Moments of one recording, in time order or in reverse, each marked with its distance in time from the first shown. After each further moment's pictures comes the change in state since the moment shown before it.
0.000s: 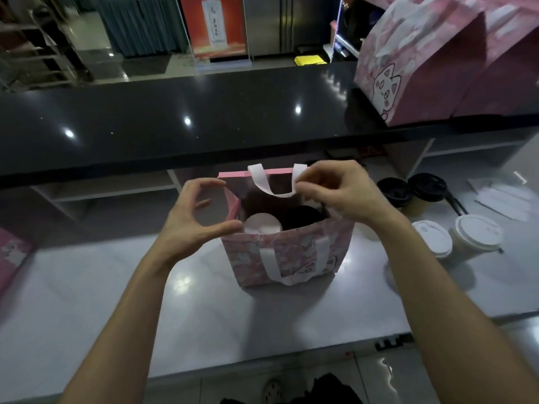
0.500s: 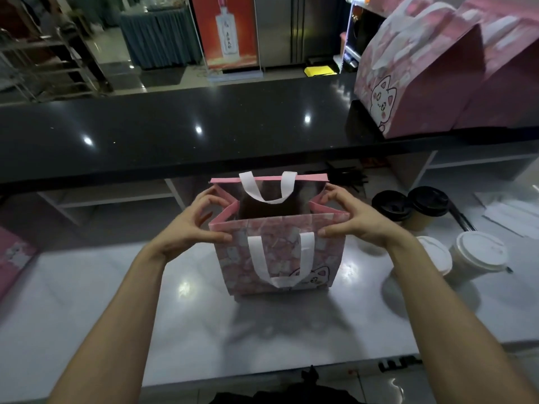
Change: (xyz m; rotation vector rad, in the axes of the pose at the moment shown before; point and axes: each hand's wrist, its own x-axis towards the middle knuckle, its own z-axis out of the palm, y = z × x) left_hand 0.037 -0.025 0.004 -0.157 -0.262 -0.154; right_hand -0.007 0.097 -0.037 0.189 -0.243 0.235
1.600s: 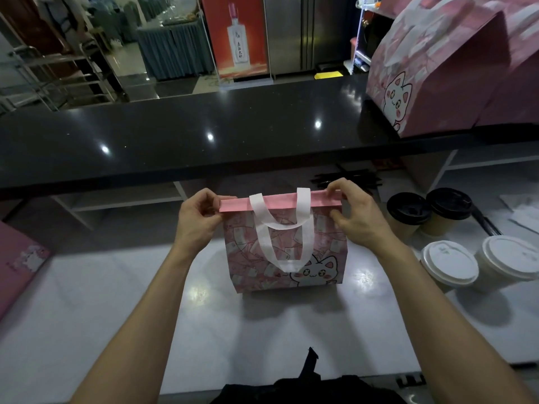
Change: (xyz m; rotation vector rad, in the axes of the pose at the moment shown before) left_hand 0.035 -0.030 0.017 0.027 0.518 0.224; right_hand 0.030 0.009 0.030 -0.453 0.443 -0.261
